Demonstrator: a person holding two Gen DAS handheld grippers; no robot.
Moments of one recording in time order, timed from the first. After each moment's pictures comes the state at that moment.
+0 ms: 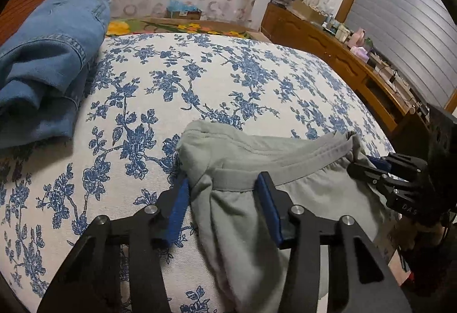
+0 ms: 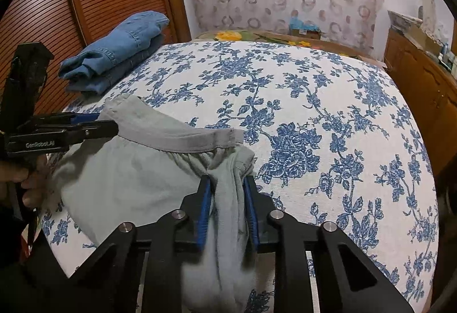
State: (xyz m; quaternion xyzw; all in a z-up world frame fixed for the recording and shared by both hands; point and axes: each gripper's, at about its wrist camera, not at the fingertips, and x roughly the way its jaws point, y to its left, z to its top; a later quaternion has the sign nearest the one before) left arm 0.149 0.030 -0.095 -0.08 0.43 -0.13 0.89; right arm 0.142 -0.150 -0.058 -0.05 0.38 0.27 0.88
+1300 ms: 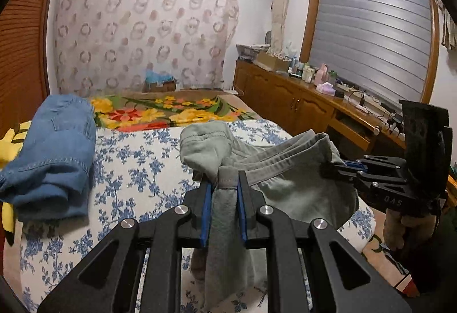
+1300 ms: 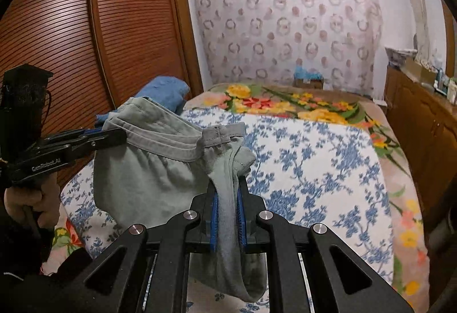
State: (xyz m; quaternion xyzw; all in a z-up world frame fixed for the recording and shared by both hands) left arm 0.096 -0.010 0.016 -0.04 0.27 -0.17 0.95; right arm 0.078 -0.194 0.035 -0.03 0.26 0.29 0.92
